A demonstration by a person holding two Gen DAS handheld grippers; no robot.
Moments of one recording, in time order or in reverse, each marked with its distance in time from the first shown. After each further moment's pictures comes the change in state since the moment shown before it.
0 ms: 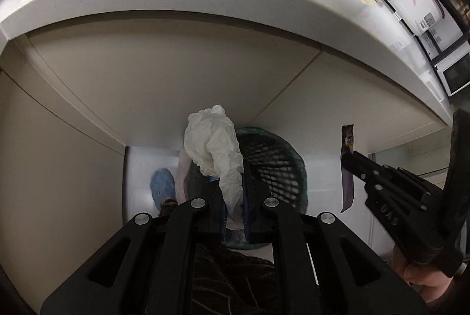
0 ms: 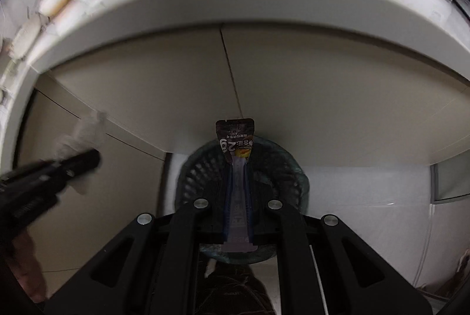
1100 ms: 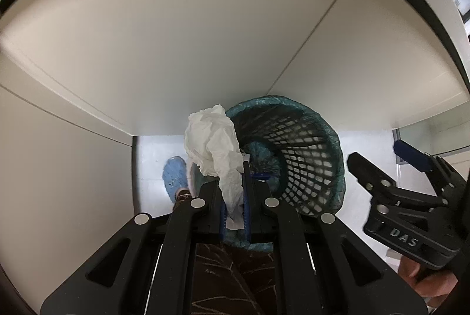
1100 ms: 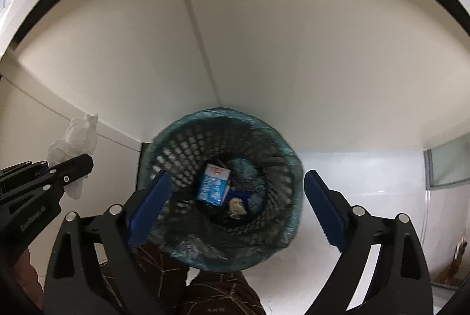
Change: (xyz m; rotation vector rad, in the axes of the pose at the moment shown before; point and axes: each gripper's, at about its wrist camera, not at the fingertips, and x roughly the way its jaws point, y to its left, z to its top) left arm 0.090 -0.009 -0.022 0.075 0.098 0.085; right arm 0.063 -0.021 -0.033 0.052 0.051 -0.080
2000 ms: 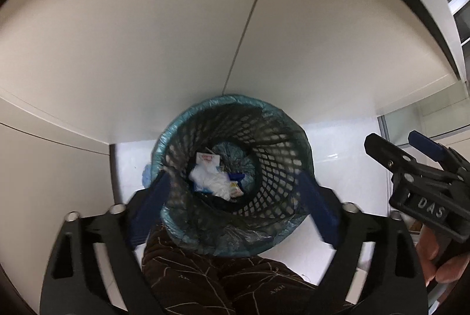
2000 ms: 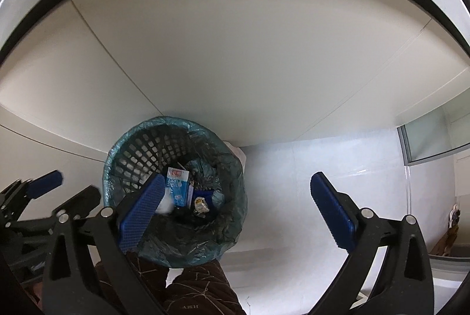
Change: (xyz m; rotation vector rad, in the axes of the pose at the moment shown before) left arm 0.003 -0.046 0.005 0.071 -0.006 -0.060; right arm -0.023 -0.071 0.006 0.124 0.018 -0.111
